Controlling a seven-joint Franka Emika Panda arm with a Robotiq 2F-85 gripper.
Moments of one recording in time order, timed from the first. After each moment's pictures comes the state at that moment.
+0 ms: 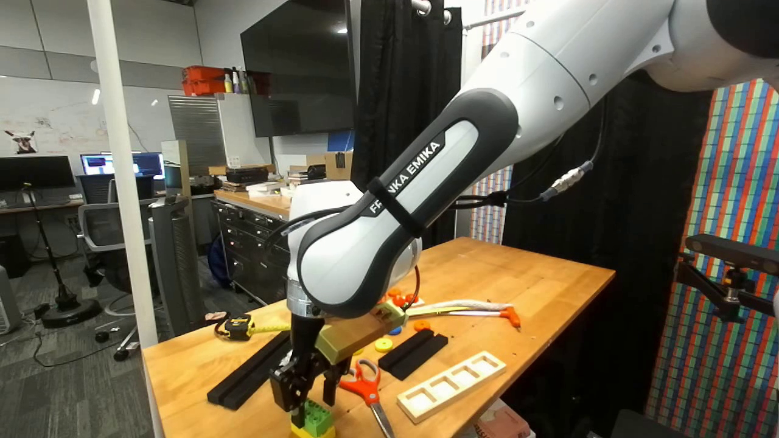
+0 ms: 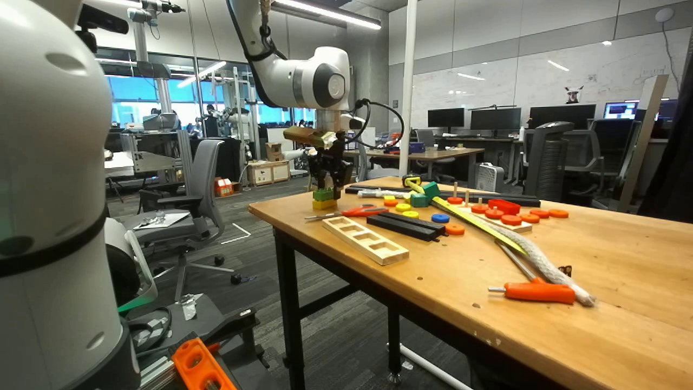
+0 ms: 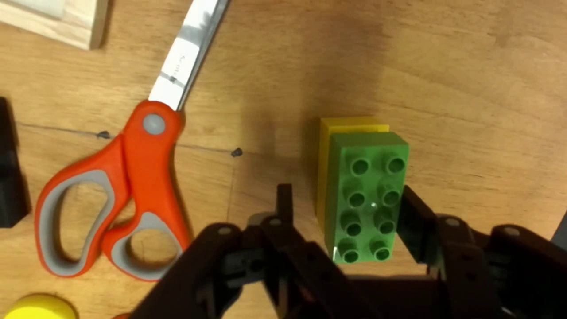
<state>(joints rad) 0.27 0.25 0.22 -2.15 0.04 2.48 0.28</state>
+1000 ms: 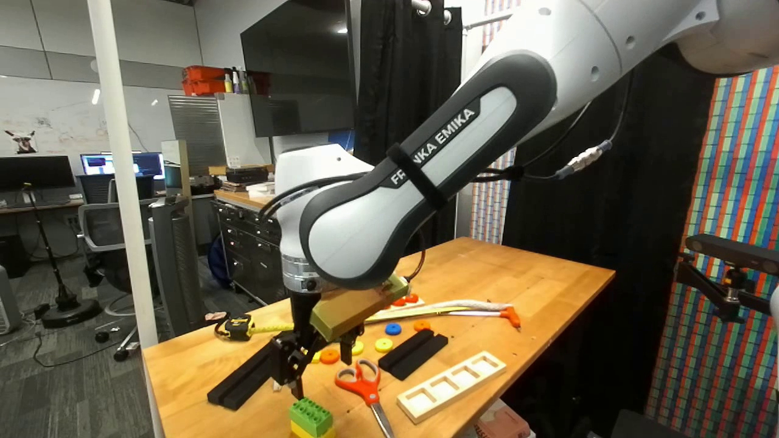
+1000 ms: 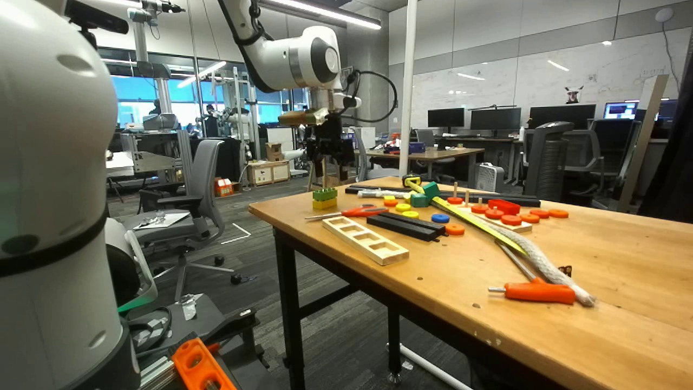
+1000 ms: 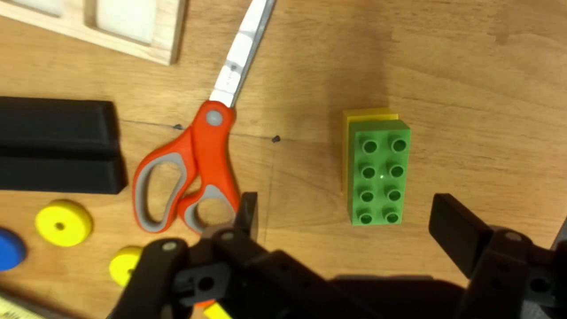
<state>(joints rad) 0.30 0.15 0.20 -2.12 -0.13 2.33 0.48</state>
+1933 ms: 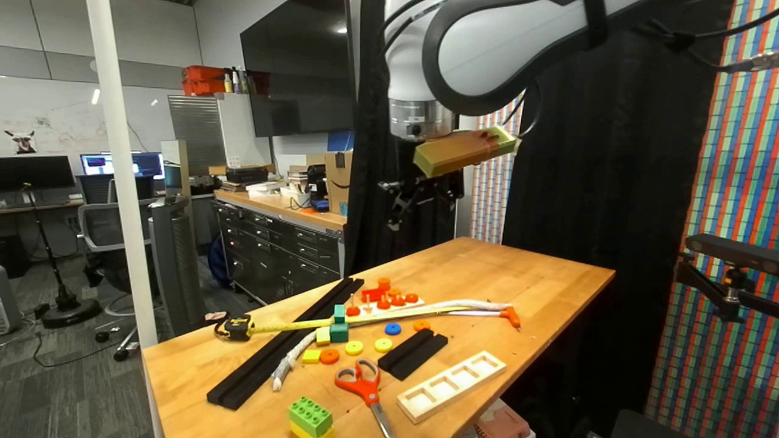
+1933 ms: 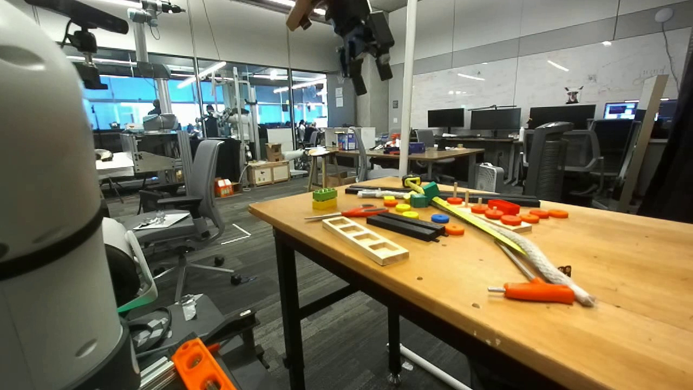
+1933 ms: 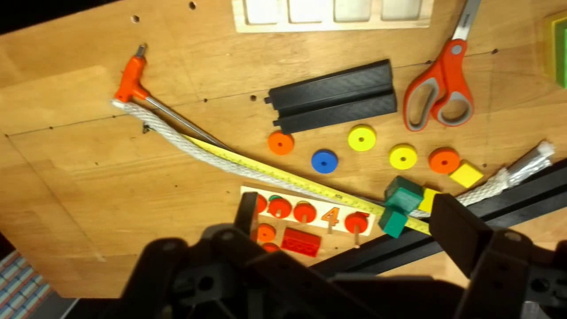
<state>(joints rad) 0.13 -0.38 0.15 -2.23 -0.28 1.99 0.61</state>
